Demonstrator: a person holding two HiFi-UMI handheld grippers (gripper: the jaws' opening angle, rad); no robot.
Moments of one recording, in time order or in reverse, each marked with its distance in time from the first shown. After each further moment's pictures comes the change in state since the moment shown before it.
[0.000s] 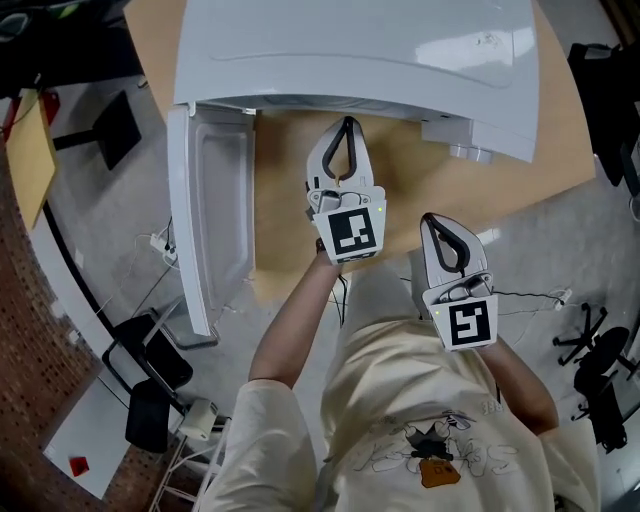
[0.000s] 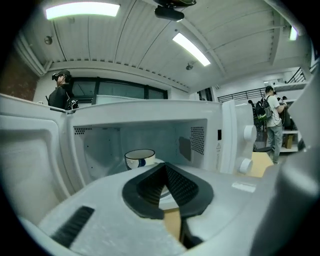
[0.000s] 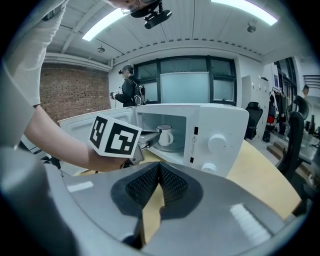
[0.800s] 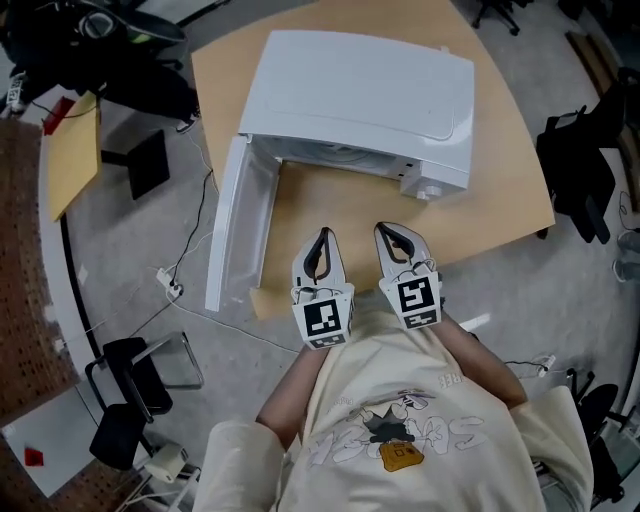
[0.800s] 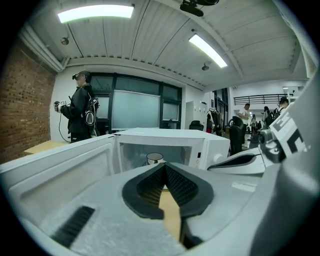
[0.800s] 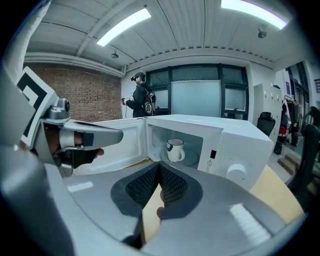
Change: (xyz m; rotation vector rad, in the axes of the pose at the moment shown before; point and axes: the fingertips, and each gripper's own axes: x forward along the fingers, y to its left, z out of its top) left arm -0.158 -0.006 0.049 -0.143 0.180 0.125; right arm 0.010 0.025 0.036 -0.077 -0.030 0.101
